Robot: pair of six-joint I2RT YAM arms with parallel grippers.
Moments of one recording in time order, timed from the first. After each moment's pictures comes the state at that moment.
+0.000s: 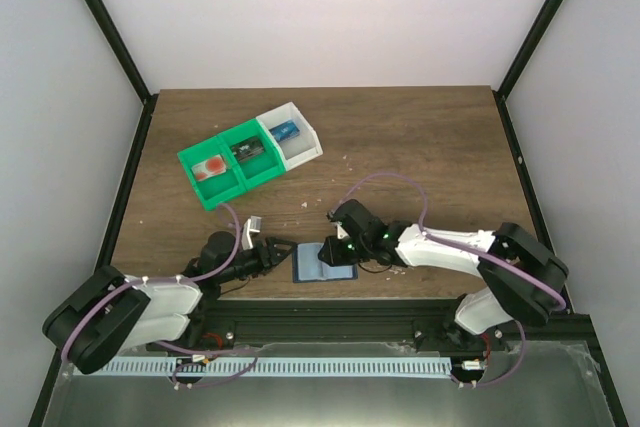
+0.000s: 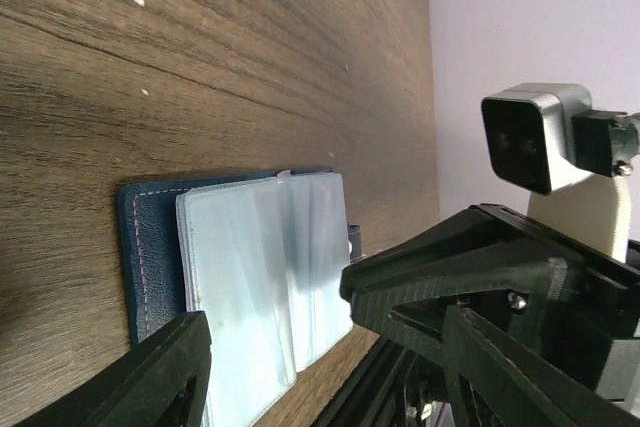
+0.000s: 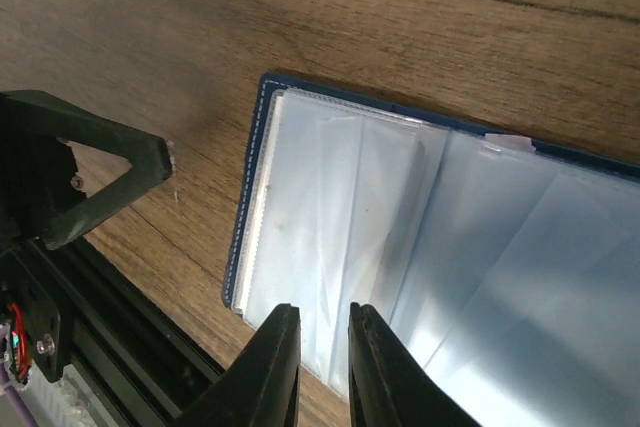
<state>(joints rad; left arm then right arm) -0.63 1.18 0.02 0.79 0.45 -1.18 0.93 1.44 0.69 -0.15 -0.27 0.76</state>
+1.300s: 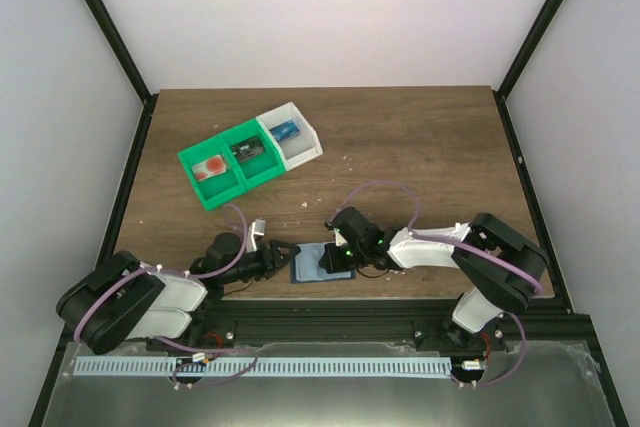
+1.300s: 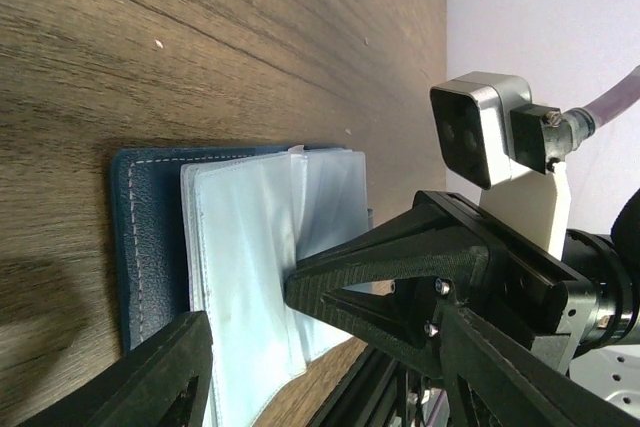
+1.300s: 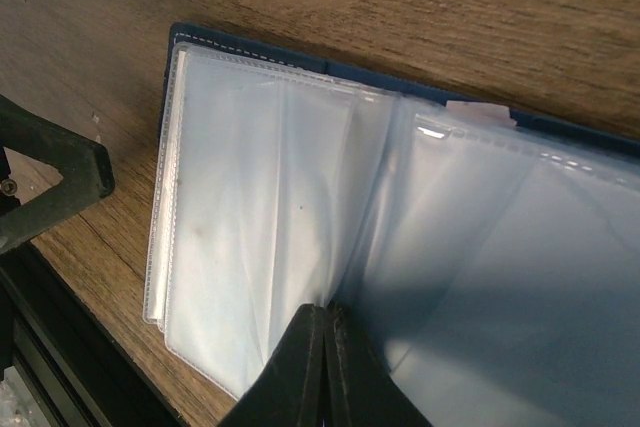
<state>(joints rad) -0.66 1.30 0.01 0.88 0.45 -1.22 0.93 1.57 0.63 0.00 -0.30 0.73</state>
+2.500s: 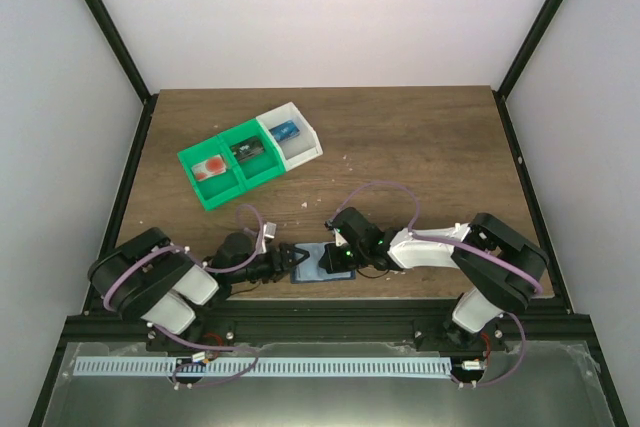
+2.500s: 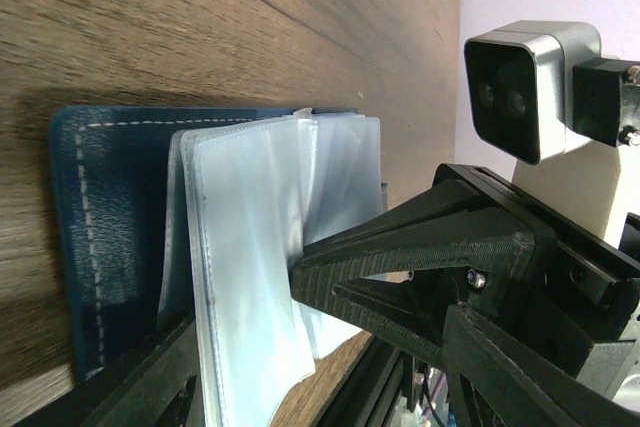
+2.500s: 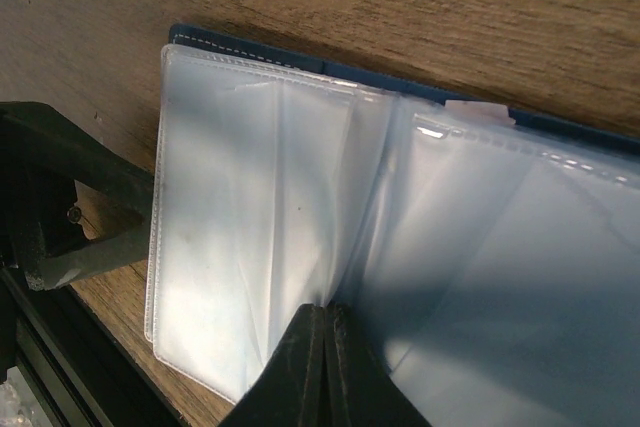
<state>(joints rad) -0.72 1.51 0.05 1.04 0.47 -1.24 0.93 1.57 0.63 0.01 -0.30 0.74</state>
